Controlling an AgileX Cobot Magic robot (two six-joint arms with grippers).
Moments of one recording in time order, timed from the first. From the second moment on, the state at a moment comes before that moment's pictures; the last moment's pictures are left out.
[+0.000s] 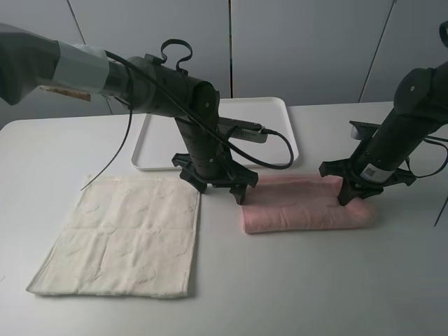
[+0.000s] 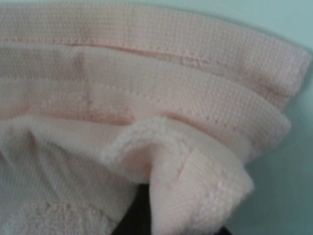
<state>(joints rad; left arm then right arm) -0.70 2.28 -1.58 -0.07 0.76 -0.21 0.09 1.97 -0.94 0.26 0.63 -0.09</state>
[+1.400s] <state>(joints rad) -0.70 2.28 -1.58 -0.03 0.76 -0.23 0.09 1.83 -0.94 0.88 0.87 -0.35</state>
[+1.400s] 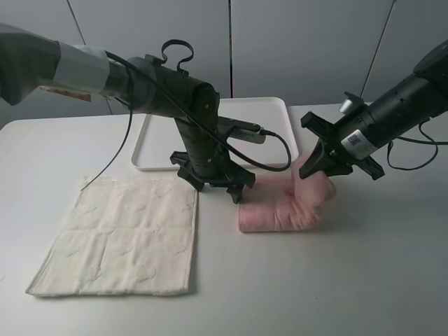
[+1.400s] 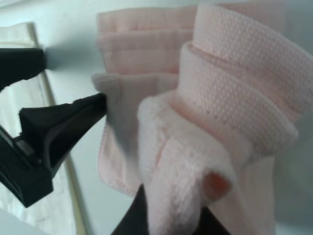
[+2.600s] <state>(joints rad) -0.70 2.28 -1.58 -0.05 0.76 -0.21 0.19 1.83 -0.94 0.98 0.73 -0.36</state>
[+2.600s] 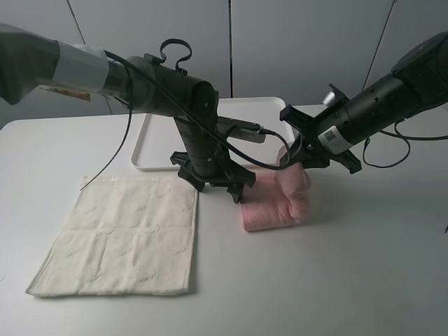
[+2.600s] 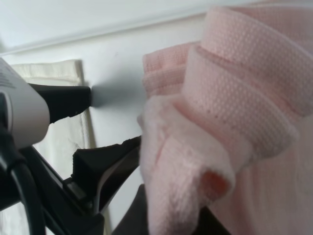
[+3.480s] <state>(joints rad) -0.69 2.28 -1.58 -0.08 0.77 -0.22 0.26 1.83 -0.94 1.03 0.70 -0.45</state>
